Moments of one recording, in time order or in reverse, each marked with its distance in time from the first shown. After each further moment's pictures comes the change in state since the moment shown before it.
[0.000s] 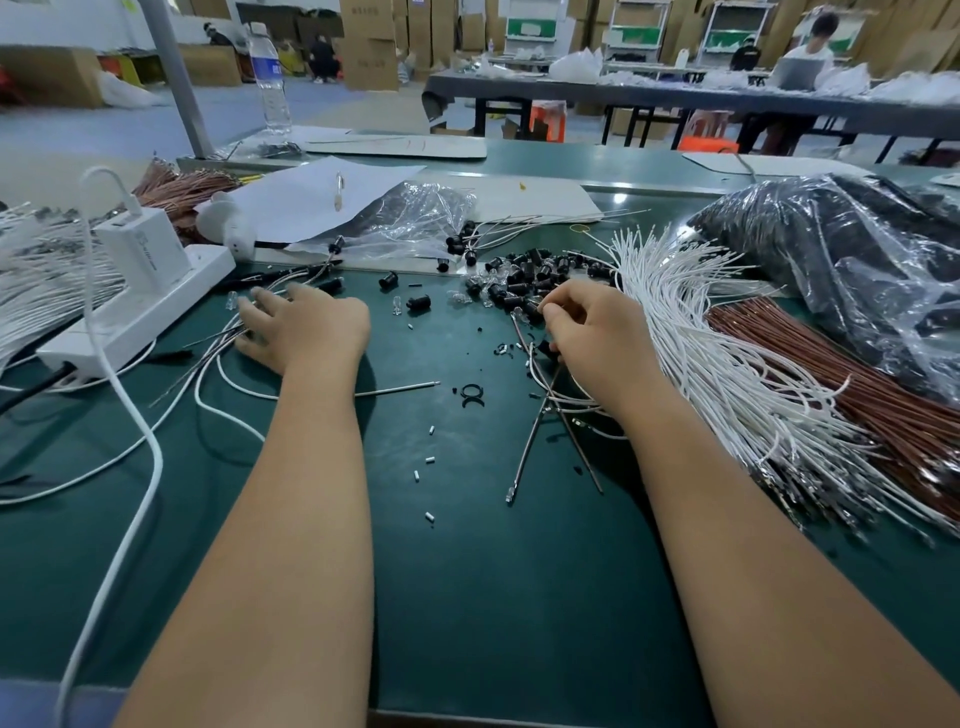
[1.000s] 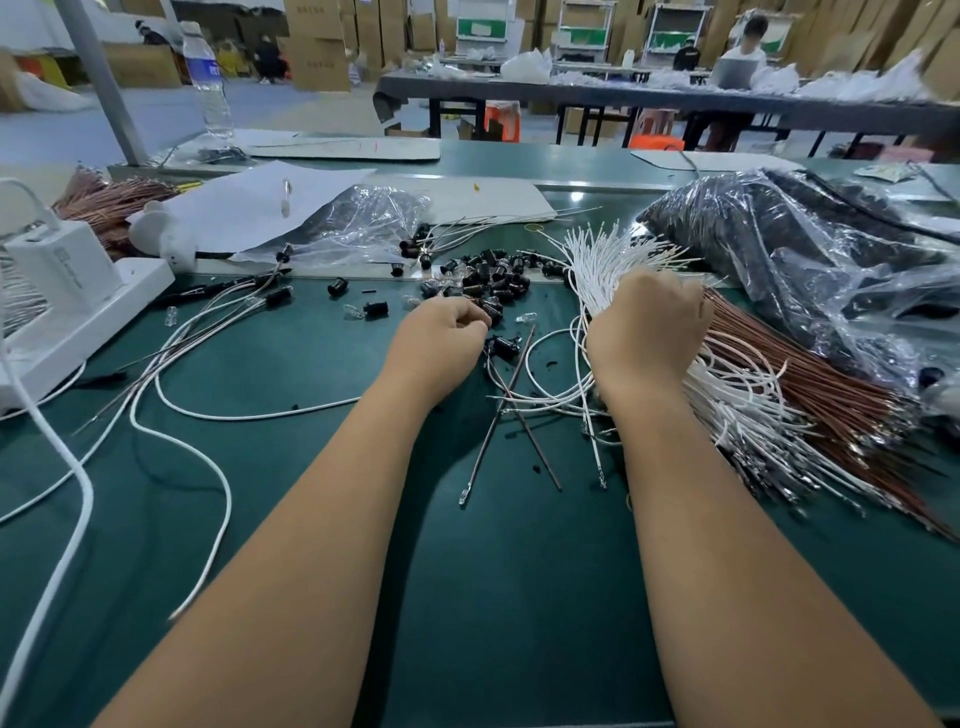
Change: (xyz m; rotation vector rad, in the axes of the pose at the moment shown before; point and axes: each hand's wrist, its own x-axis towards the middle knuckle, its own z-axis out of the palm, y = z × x) left_hand -0.077 0.058 0.041 -0.479 -0.406 0.713; right_hand 0.004 0.018 -0.036 -0.705 0.375 0.297
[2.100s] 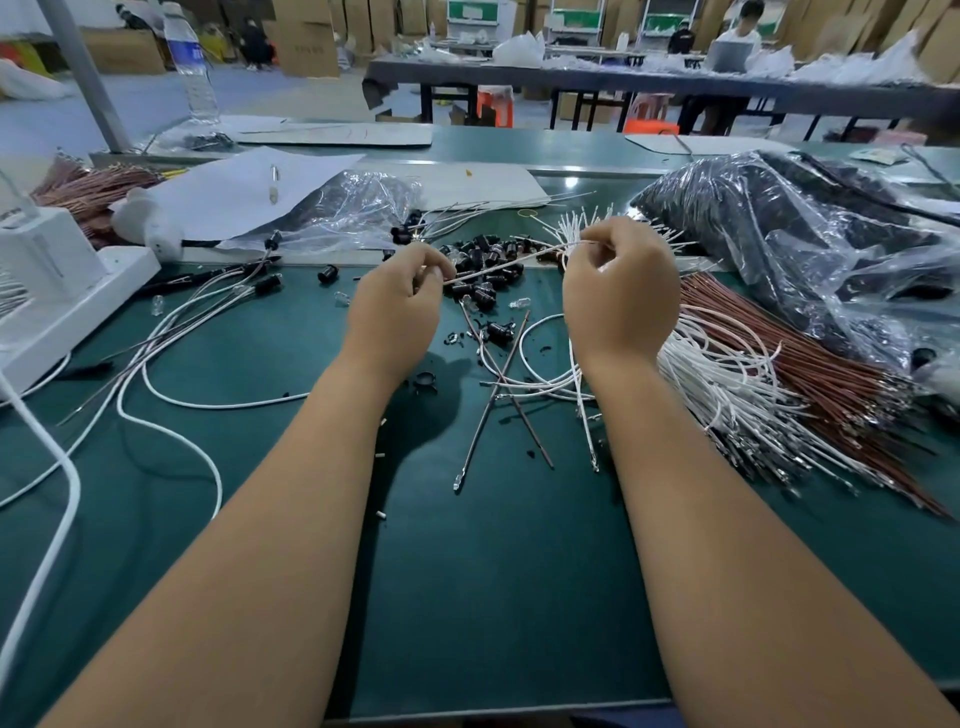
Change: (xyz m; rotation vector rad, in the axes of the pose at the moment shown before) left_hand 0.001 -0.008 -0.022 -0.046 0.219 0.186; right_hand -0.008 -0.022 -0.007 0.586 0.208 -0.032
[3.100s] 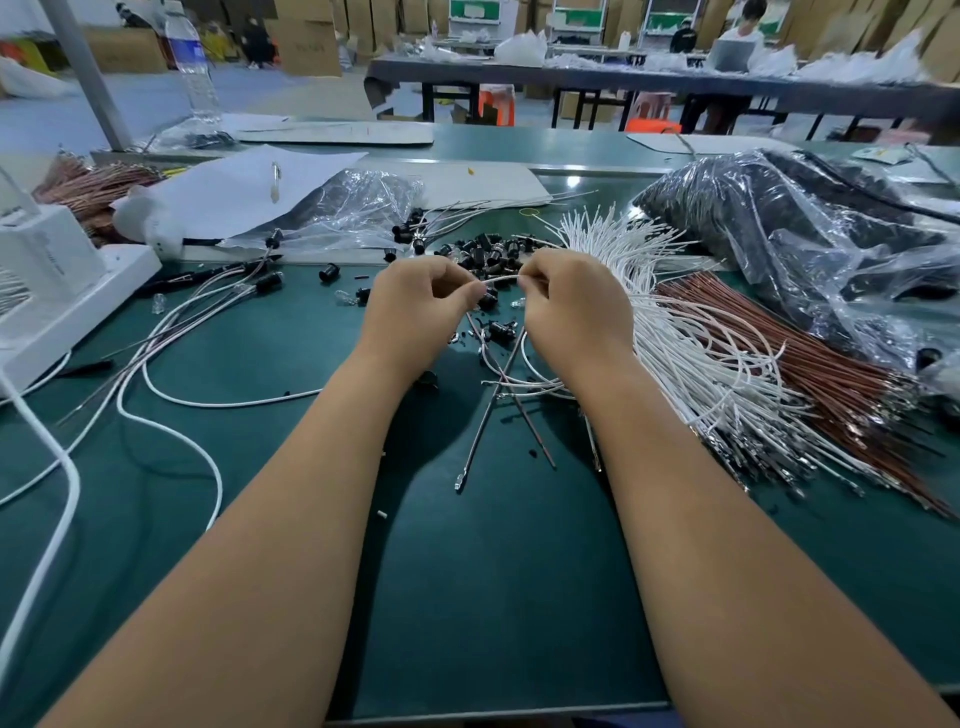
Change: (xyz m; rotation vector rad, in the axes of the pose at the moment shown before) left_hand 0.000 0.009 0.005 0.020 -0.059 0.061; right_hand -0.007 0.002 0.013 -0.184 -0.422 -0.232
